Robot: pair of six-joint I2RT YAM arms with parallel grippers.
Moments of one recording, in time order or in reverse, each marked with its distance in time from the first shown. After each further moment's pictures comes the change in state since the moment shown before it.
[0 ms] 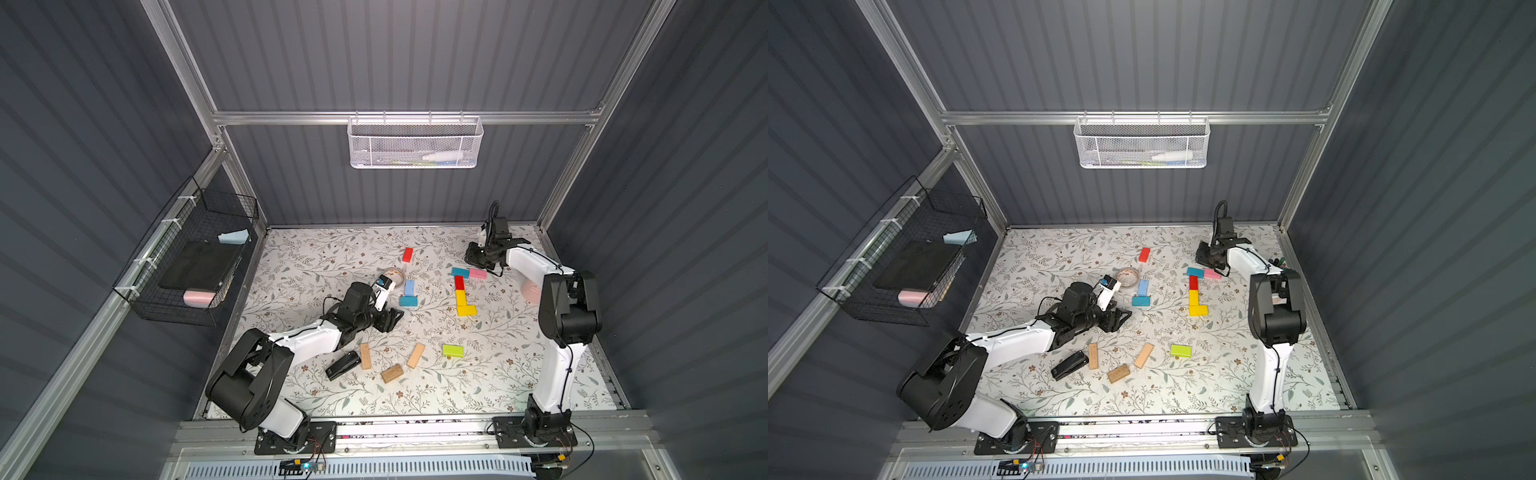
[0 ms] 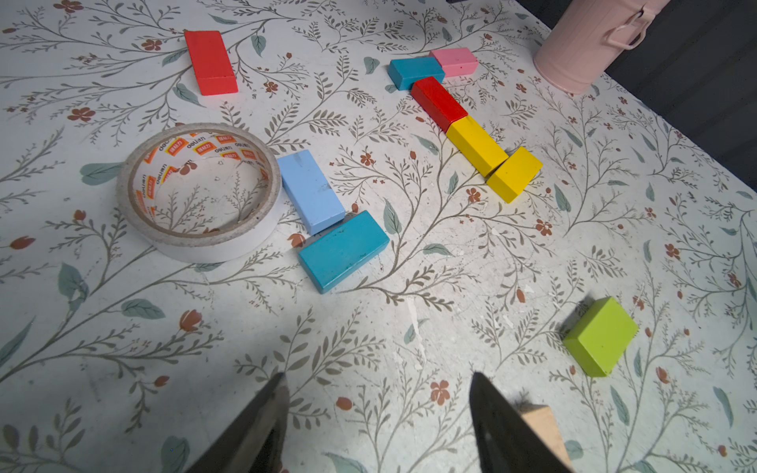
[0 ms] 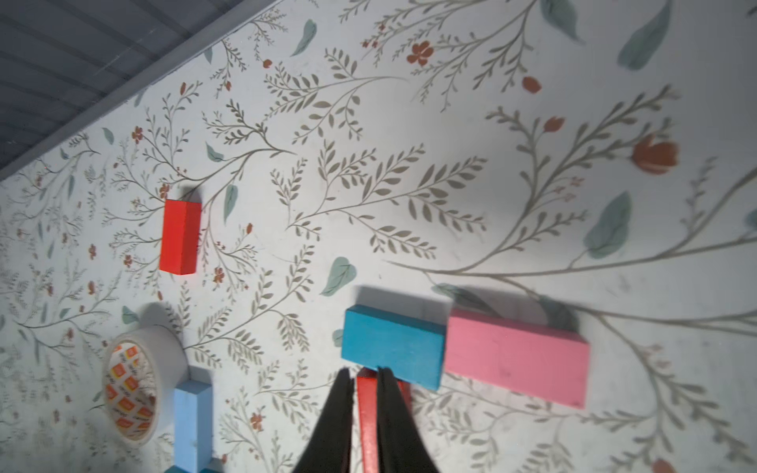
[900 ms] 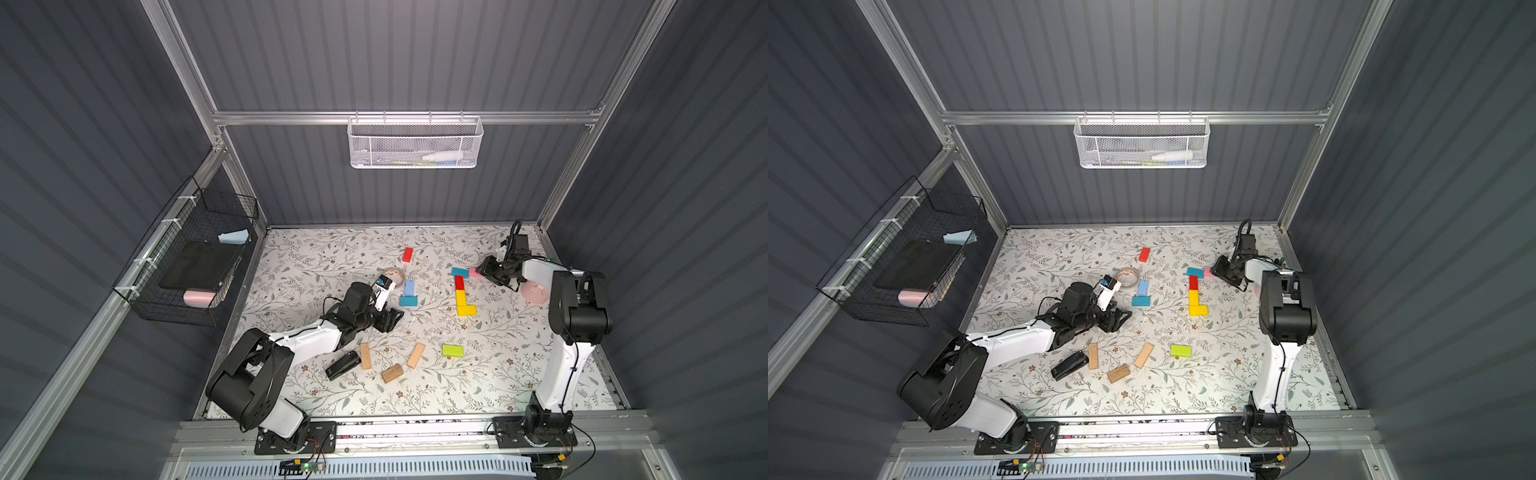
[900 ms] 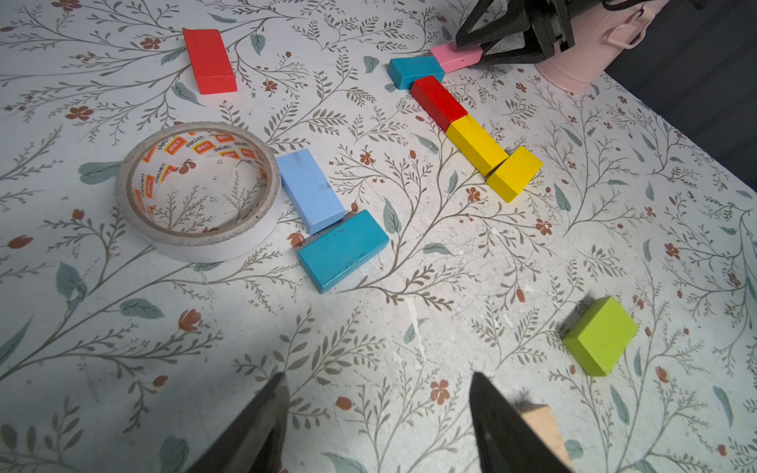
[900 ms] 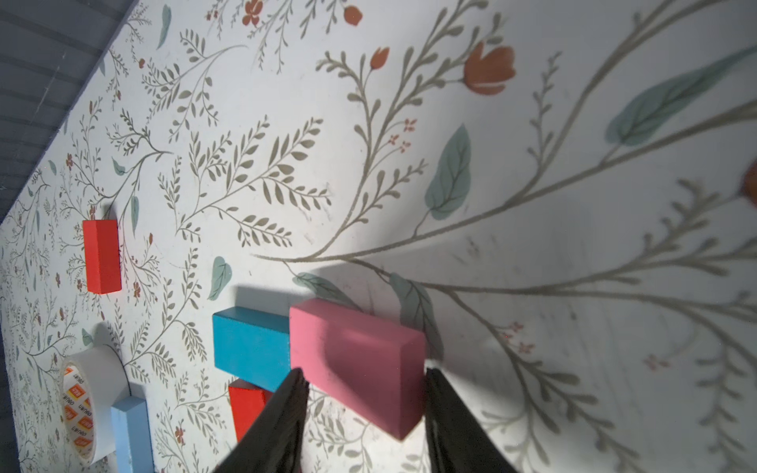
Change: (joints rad) left arm 0.000 0.001 0.000 0.000 0.001 0.000; right arm -0.171 0.000 -0.223 0.172 -0.111 0.017
